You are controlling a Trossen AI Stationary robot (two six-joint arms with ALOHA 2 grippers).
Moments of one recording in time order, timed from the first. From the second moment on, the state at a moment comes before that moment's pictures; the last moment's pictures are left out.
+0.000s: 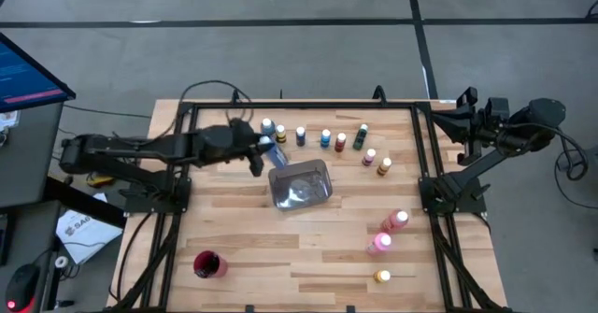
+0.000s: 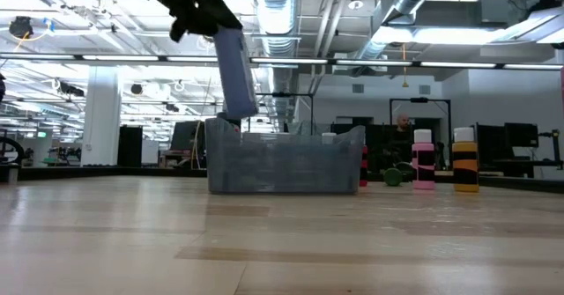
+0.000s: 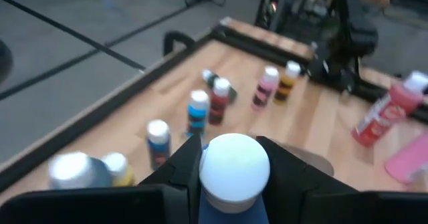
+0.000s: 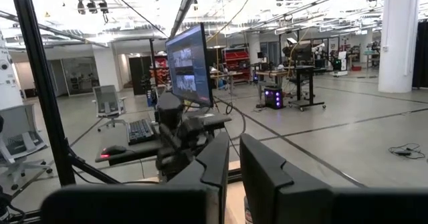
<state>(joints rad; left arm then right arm) 0.06 1.11 0.85 -0.15 -0.39 -0.29 0.51 0.44 1.06 -0.40 0.74 -0.05</state>
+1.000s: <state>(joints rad) -0.04 1.31 0.85 -0.16 -0.42 -0.29 0.51 0.44 1.06 -0.41 0.74 -0.02</state>
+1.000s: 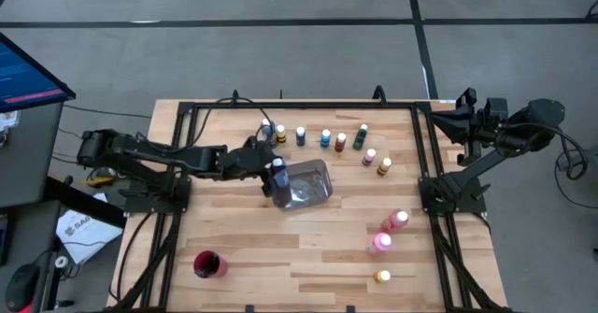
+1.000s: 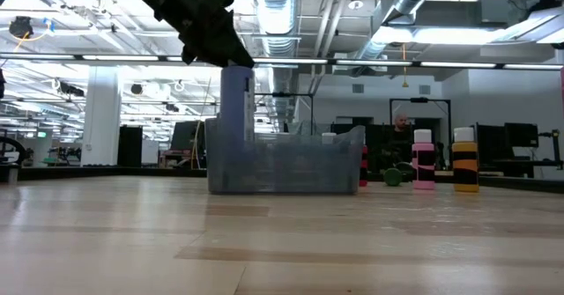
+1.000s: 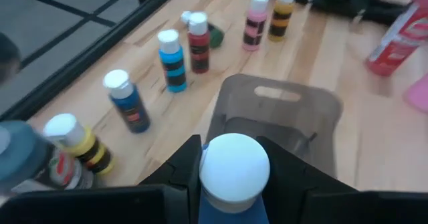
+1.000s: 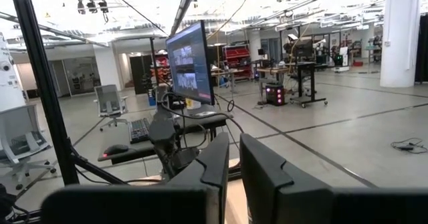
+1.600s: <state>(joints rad) -0.04 1.34 0.83 -0.16 -0.45 -0.29 0.51 0.44 1.06 -0.41 0.74 -0.02</state>
